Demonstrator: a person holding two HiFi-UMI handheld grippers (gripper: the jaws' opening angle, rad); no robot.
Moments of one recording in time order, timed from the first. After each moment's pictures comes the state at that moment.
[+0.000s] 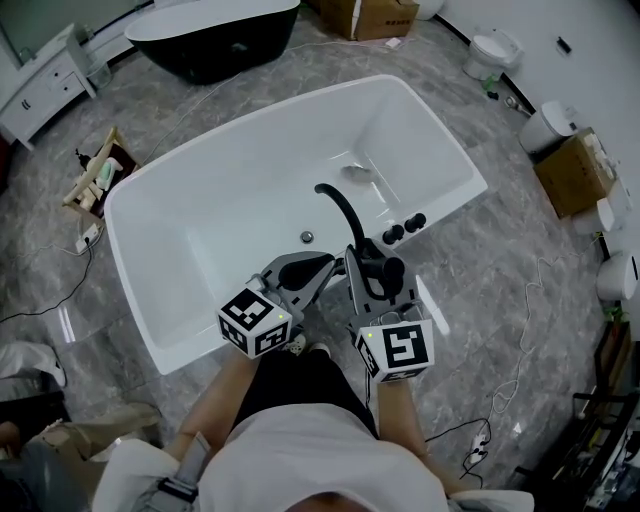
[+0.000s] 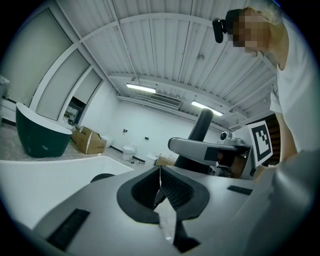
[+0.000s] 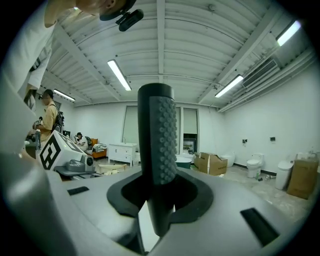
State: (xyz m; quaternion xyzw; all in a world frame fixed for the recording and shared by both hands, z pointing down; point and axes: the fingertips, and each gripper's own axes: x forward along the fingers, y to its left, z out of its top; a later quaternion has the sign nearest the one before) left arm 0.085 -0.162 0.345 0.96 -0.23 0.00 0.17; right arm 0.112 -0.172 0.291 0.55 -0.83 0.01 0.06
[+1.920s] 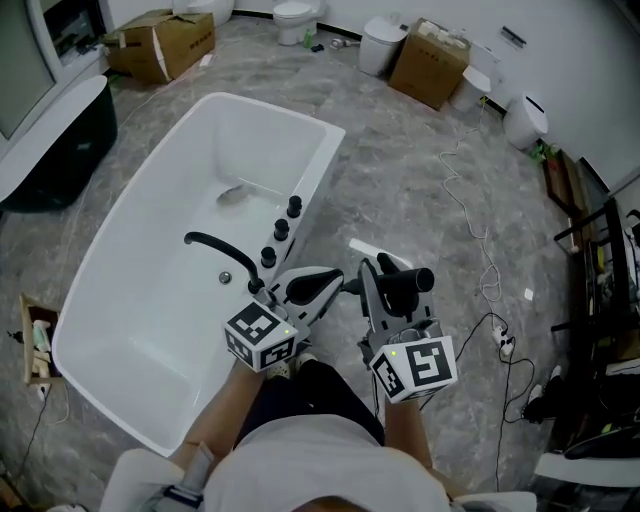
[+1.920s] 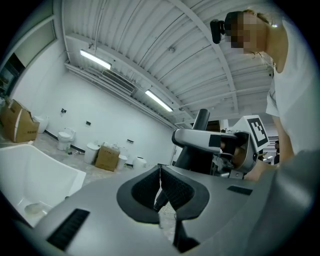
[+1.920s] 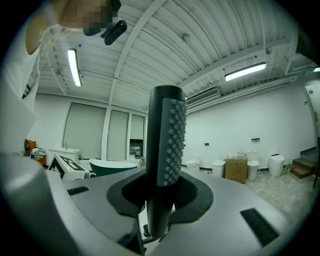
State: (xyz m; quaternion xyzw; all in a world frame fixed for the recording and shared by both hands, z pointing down) left arm 0.269 -0.047 0.315 0.98 0.11 0.01 0.15; right arm 0.294 -0.031 0.243 0.79 -0.61 0.02 0.01
